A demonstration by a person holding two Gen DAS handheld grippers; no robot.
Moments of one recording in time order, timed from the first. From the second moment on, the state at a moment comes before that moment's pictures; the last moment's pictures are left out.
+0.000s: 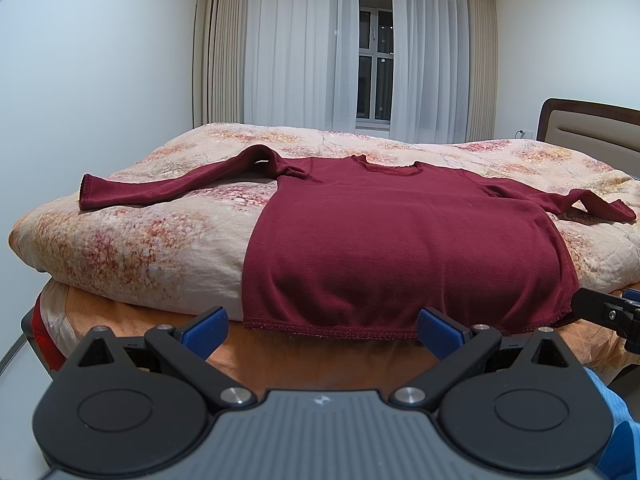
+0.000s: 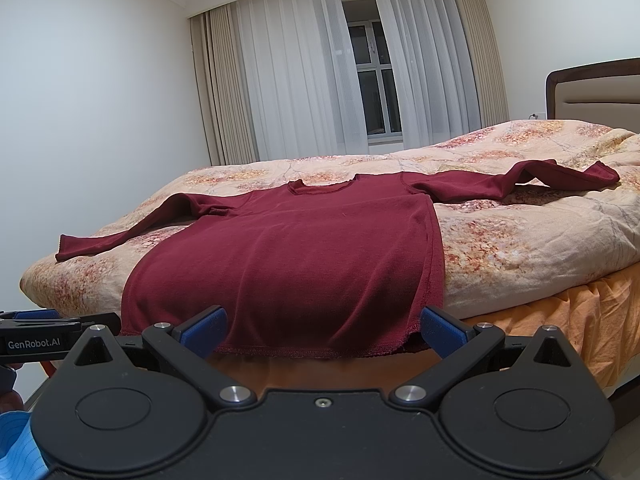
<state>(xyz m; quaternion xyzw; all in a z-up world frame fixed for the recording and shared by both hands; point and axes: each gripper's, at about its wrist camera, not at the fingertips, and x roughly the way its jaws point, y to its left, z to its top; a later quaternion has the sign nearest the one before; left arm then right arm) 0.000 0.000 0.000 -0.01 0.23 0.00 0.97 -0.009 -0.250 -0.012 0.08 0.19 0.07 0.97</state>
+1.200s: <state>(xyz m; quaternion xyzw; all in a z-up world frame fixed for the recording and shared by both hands) 0.084 -0.003 0.017 0.00 0.31 0.00 0.95 0.066 -0.257 0.010 0.06 0.28 0.04 0.96</state>
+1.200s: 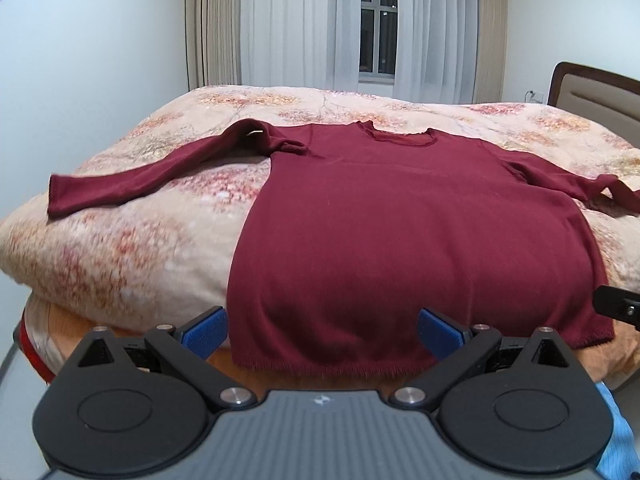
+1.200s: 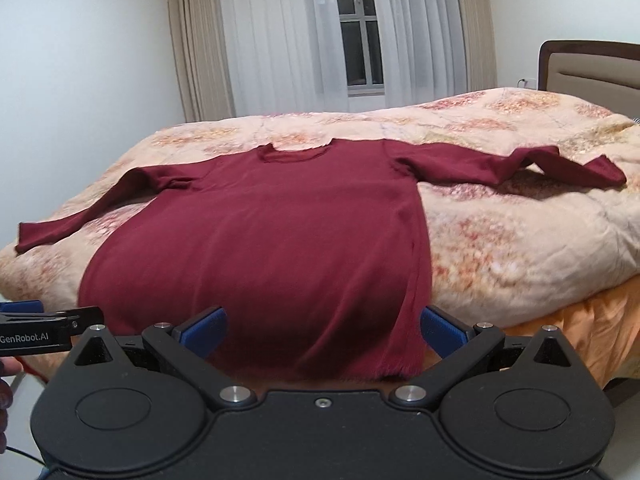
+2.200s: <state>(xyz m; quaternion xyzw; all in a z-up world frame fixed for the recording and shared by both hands) 0.285 -0.116 0.036 0.06 0.33 -0.02 0.94 0.196 -0.389 -0.007 0.09 0.20 -0.08 0.97</state>
